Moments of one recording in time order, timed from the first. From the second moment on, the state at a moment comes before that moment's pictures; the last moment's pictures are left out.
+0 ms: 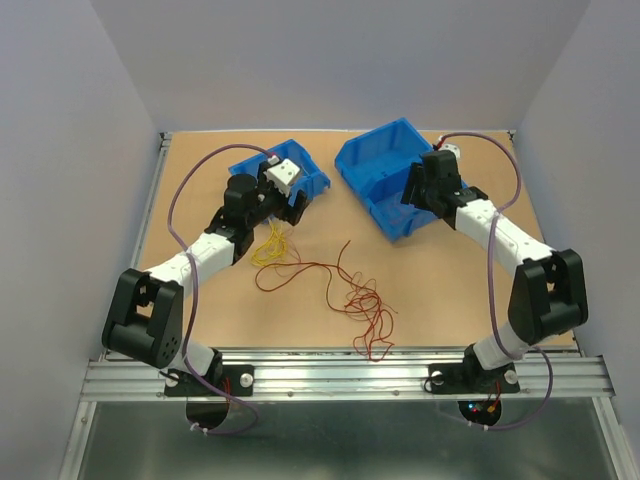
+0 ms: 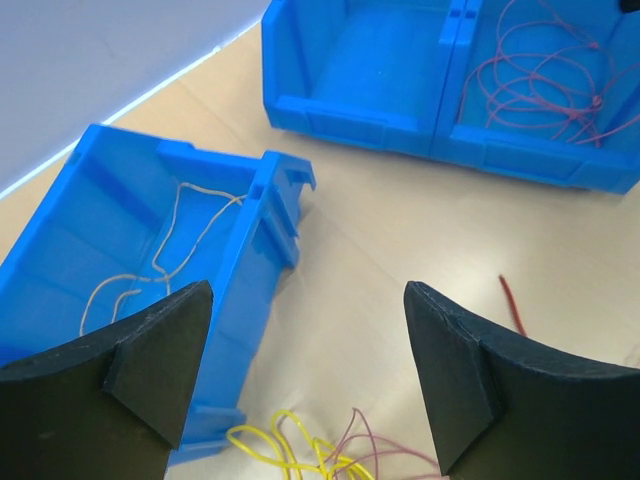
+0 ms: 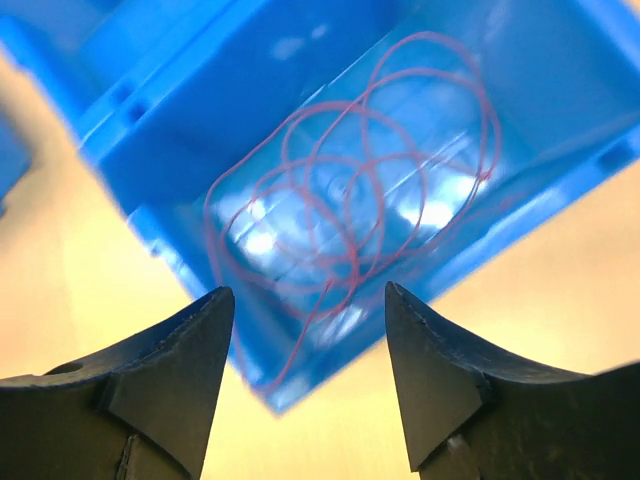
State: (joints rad) left arm -0.37 1.44 0.83 0.39 0.33 0.21; right arm 0.29 1.60 1.21 -0.32 0.29 0.43
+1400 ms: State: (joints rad) left arm -0.37 1.38 0.78 -0.07 0.38 0.50; right arm 0.36 1.40 1.04 -0.15 0.01 0.41
